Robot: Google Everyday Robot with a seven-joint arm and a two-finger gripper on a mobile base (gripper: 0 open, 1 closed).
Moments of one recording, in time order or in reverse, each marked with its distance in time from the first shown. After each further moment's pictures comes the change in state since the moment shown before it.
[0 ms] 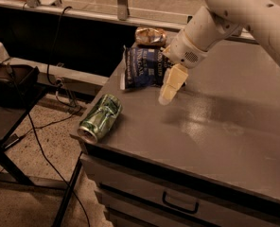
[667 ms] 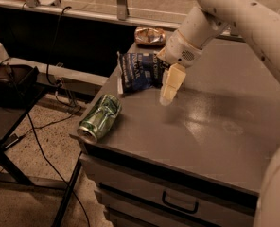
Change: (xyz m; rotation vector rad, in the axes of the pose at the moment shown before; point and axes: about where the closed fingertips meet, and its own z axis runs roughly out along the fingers) arm -0.002 0.005 0.013 -0.132 0.021 -0.056
